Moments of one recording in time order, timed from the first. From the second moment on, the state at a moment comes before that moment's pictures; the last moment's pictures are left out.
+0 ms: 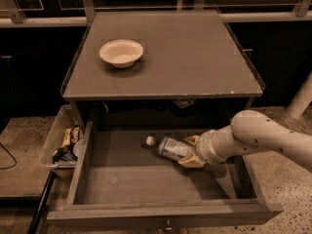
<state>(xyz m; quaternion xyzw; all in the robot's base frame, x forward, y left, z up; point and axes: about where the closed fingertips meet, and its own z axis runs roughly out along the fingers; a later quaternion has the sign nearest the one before) 0.512 -0.116 0.612 -0.58 0.74 0.17 0.29</state>
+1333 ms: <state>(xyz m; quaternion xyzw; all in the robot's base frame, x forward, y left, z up) 0.496 -0.161 0.800 -0.64 0.65 0.12 0.38</state>
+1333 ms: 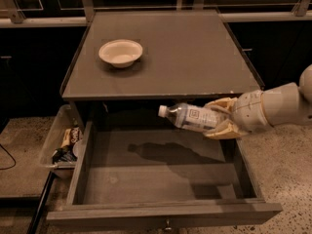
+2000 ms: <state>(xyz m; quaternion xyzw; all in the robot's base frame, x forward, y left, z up) 0.487 -0.162 0.870 -0.67 0.63 0.08 0.40</state>
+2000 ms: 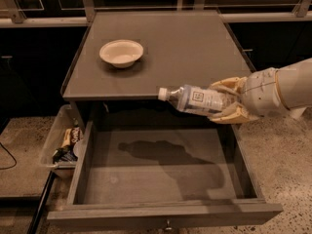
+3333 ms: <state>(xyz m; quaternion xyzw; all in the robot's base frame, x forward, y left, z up) 0.601 -0.139 0.904 -0.70 0.57 0.07 0.42</state>
